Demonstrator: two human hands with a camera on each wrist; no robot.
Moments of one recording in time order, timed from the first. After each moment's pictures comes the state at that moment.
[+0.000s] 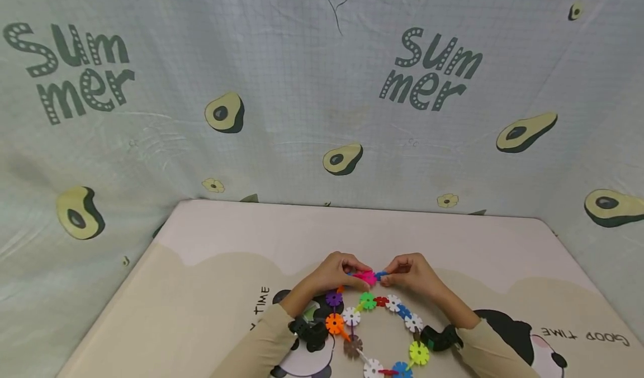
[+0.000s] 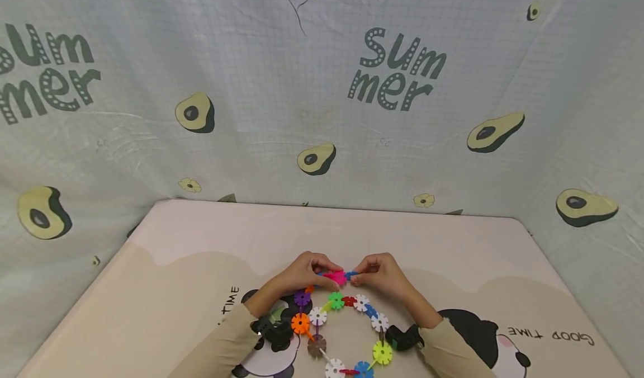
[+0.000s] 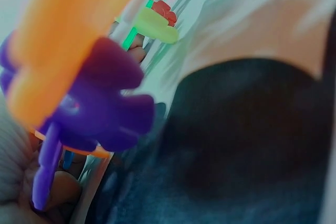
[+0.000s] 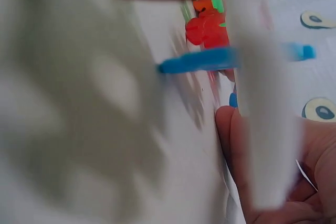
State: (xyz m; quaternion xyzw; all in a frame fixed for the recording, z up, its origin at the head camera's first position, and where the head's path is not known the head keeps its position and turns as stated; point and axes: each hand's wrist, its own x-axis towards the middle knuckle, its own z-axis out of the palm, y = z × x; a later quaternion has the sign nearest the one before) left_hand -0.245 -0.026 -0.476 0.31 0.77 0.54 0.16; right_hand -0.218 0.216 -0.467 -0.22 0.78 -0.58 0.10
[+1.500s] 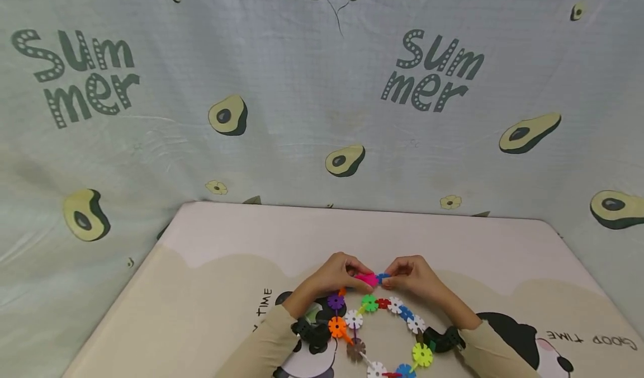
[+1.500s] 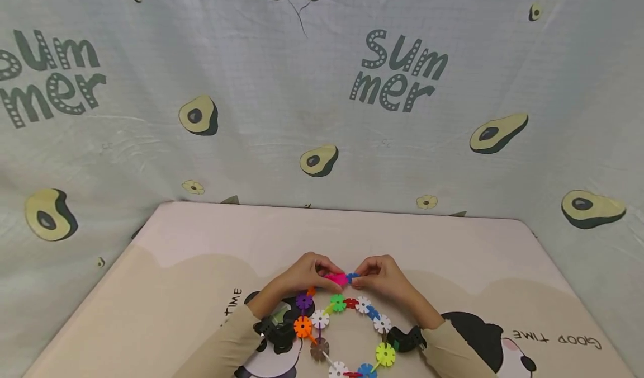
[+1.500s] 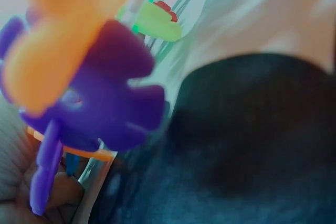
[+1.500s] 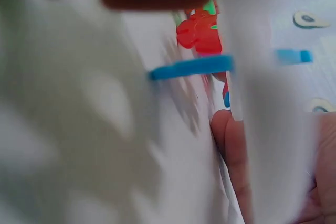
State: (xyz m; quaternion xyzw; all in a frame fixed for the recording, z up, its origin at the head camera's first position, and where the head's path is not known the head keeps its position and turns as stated) left_hand -0.244 -0.027 -0.470 0.28 0.78 0.53 0.18; right_hand -0.220 0.213 -0.473 -0.24 0.79 -0.55 0.08
